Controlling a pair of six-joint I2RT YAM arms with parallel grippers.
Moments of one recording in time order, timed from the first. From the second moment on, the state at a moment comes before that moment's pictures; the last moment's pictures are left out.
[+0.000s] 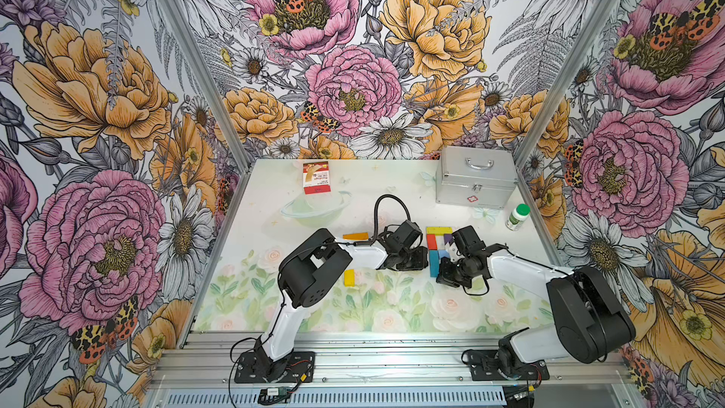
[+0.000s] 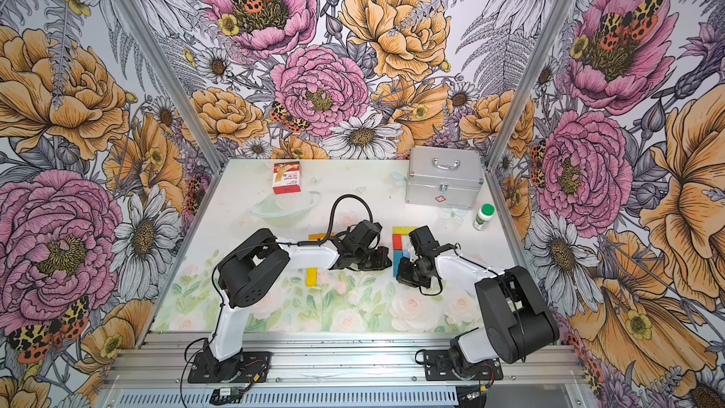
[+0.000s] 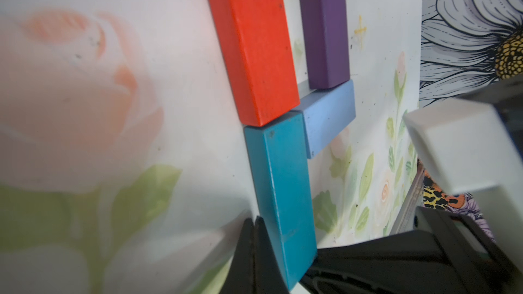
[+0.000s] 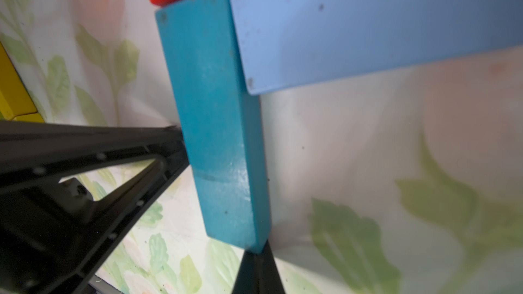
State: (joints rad) left arm -0.89 2.09 1.26 -0.06 0.31 -0.83; right arm 0.34 1.45 0.65 -0.48 -0.36 0.60
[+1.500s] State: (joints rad) left arm -0.89 2.09 1.25 -0.05 0.32 -0.83; right arm 0.32 1.45 0.65 -0.48 -0.36 0.59
